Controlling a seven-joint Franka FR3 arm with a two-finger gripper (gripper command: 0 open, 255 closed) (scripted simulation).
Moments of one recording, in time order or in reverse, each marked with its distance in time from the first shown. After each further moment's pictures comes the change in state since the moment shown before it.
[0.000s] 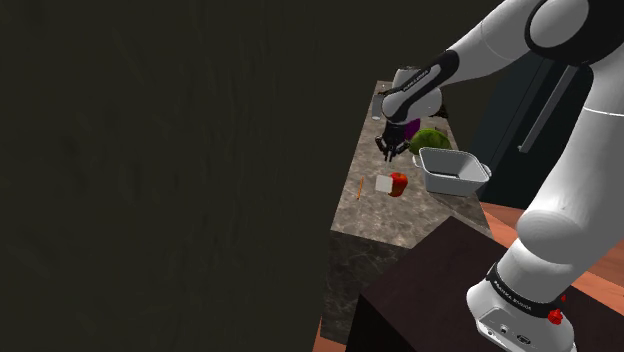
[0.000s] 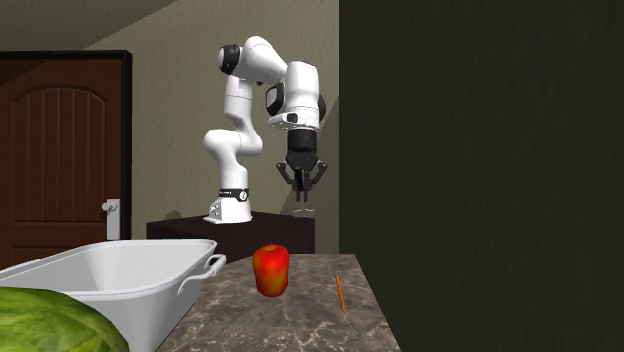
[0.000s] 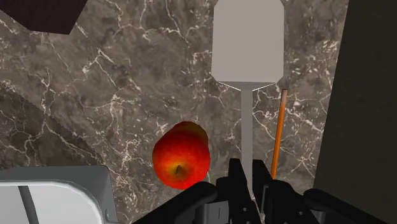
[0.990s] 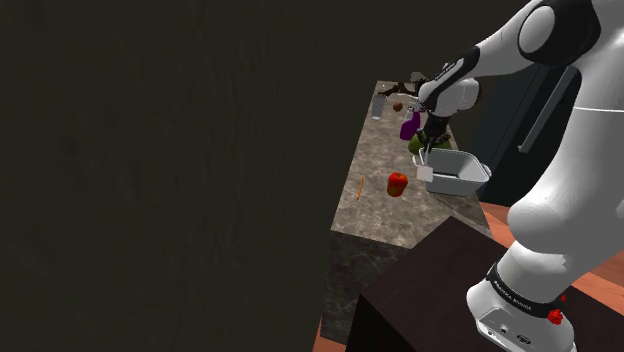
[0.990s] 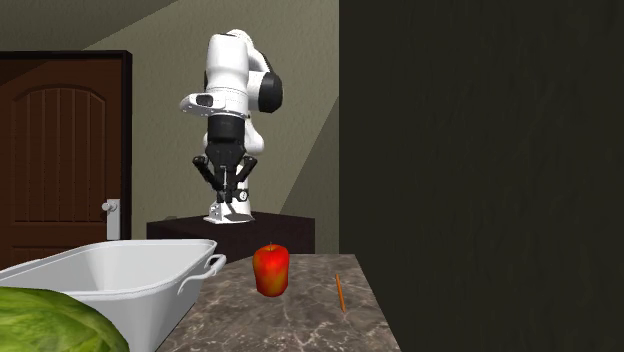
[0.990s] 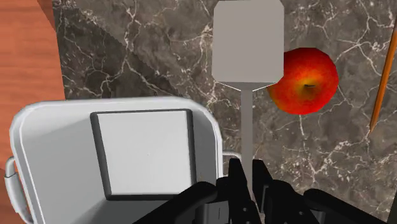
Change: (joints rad) arm -0.233 0.087 -0.108 0.137 0.088 -0.046 -0.398
